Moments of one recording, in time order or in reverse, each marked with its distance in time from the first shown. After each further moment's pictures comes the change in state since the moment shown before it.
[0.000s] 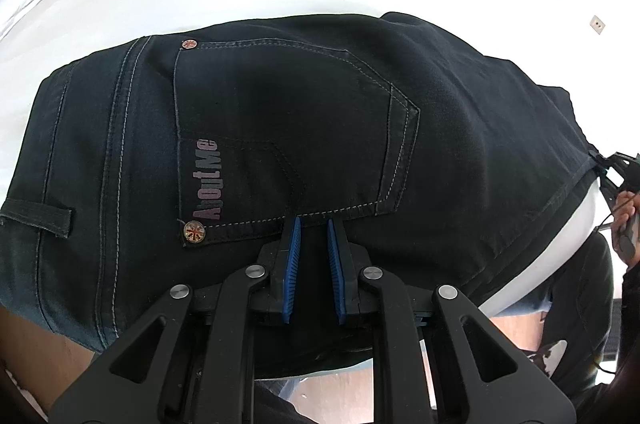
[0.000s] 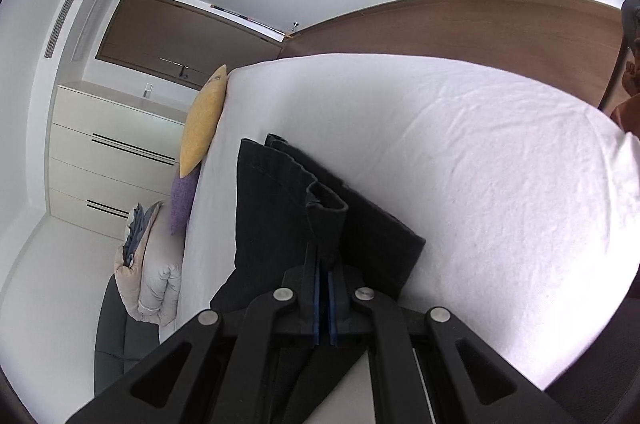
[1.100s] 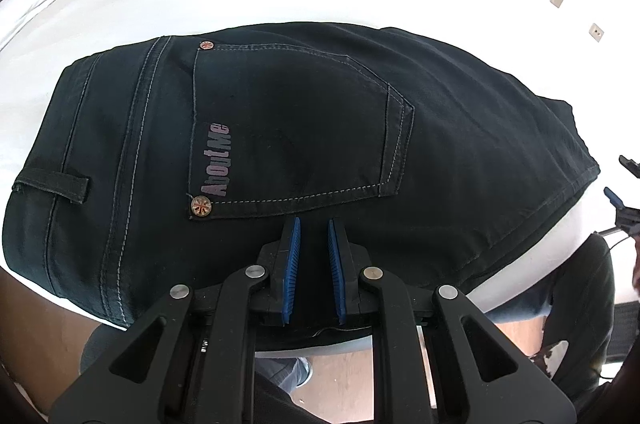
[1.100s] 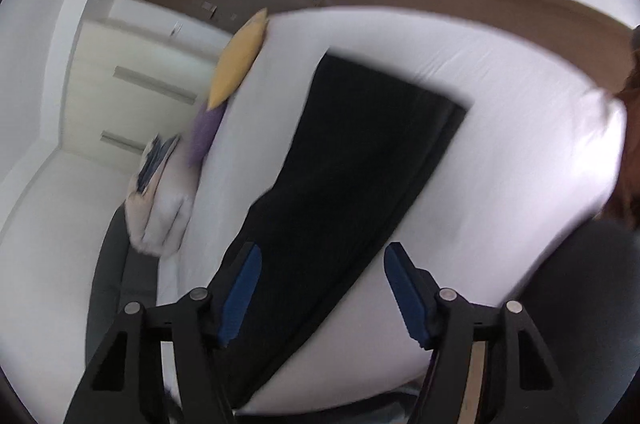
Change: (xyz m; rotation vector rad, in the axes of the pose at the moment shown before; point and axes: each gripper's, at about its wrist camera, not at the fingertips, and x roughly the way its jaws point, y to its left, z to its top) left arm -0.015 0.000 -0.017 -0.009 -0.059 0.004; right arm -0.036 0.060 -0.075 -0.171 0.258 0.084
